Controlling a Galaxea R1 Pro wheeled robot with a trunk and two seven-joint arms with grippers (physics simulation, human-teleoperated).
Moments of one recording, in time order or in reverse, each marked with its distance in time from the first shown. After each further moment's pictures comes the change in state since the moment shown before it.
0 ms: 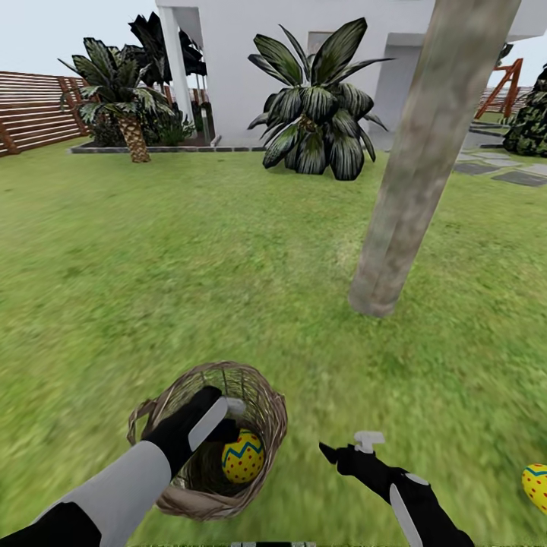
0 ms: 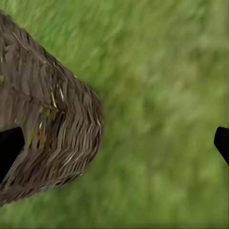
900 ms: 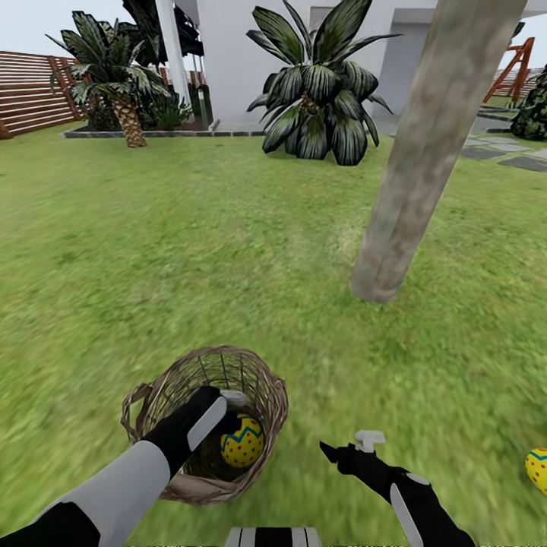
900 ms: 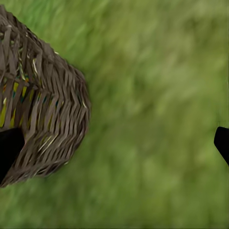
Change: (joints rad) left arm -0.001 0.005 0.000 -0.002 0.001 -0.124 -0.028; right arm 0.000 -0.002 -0.002 -0.003 -0.002 -0.002 0.000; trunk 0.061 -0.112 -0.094
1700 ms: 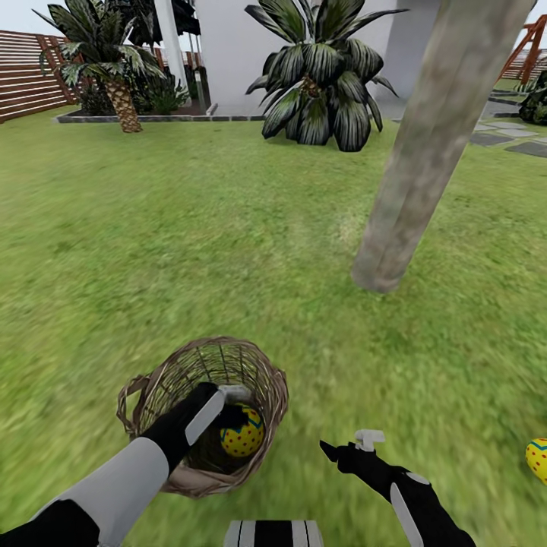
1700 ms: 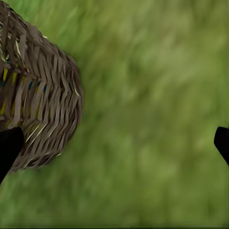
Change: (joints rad) left arm -0.010 0.004 0.035 -0.006 0.005 -0.010 -0.119; right arm 0.001 0.000 0.000 -0.007 -0.001 -0.003 0.001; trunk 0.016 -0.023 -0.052
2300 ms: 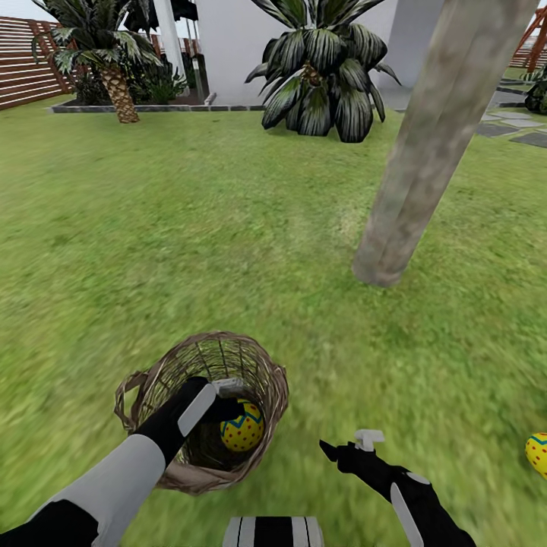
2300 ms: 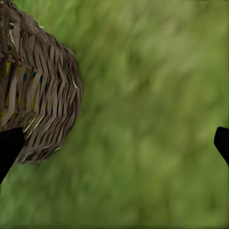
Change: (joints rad) left arm -0.002 0.002 0.140 -0.004 -0.004 0.000 -0.012; right arm 0.001 0.000 -0.001 -0.003 0.000 -0.002 0.012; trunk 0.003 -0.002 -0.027
